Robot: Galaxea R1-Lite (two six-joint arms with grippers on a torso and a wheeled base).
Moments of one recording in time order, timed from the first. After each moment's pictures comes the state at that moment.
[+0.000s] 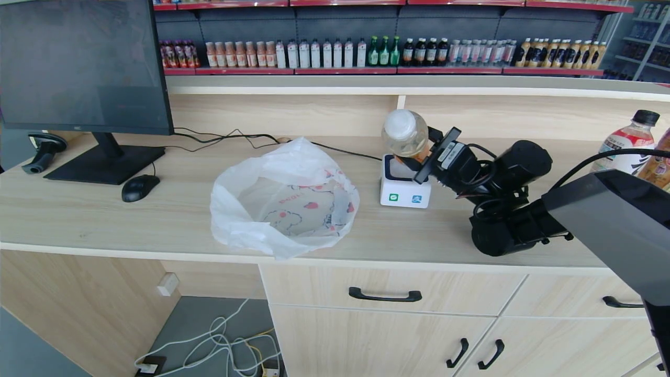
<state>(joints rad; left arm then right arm) 0.00 0.00 0.00 -0.01 0.00 -0.02 0.26 2.33 -1.41 -1.57 0.70 -0.65</state>
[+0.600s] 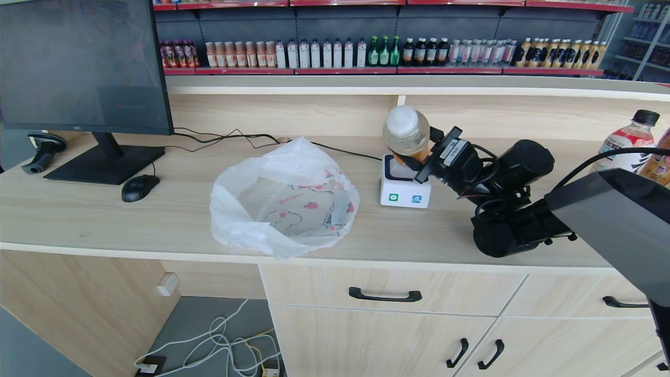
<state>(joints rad) 0.00 0.00 0.00 -0.01 0.00 -0.03 0.27 2.31 -1.38 -1.57 0.69 -0.62</state>
